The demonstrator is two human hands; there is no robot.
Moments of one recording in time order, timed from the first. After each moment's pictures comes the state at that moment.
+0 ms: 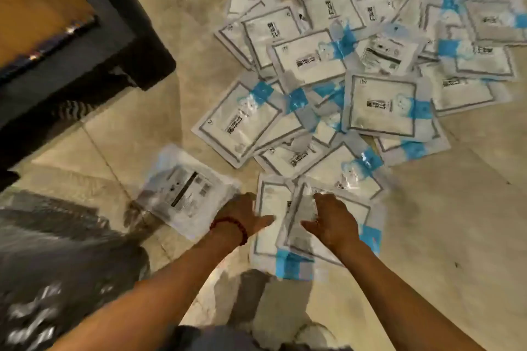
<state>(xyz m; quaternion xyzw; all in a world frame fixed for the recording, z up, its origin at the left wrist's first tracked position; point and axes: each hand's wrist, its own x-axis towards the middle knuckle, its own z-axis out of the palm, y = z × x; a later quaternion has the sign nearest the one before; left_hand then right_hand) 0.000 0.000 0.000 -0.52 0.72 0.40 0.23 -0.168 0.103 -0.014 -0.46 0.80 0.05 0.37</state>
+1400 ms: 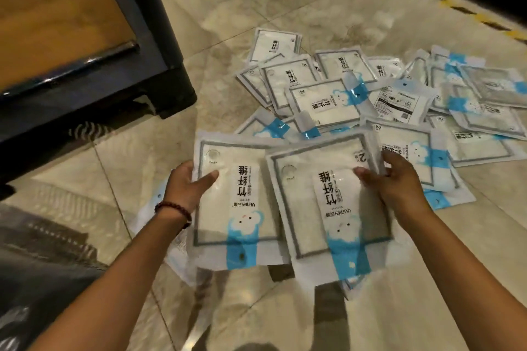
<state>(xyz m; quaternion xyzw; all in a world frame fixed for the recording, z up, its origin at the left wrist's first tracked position) 0.061 -0.095 0.015 -0.60 0.57 0.48 -0.29 -0.242 0.030 0.037 -0.34 0.79 -0.42 0.28</state>
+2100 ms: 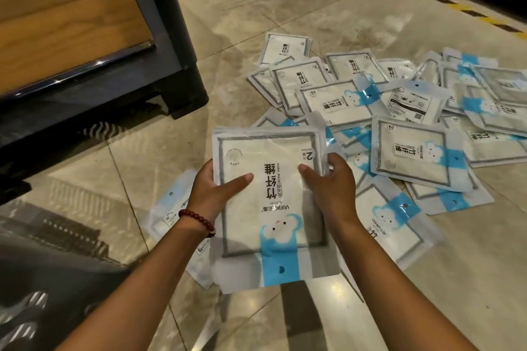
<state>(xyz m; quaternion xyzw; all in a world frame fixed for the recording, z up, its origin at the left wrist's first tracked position) 0.056 -0.064 0.025 -0.54 0.47 0.61 -0.34 -0.125 -0.004 0.016 -0.29 0.76 -0.51 0.30</state>
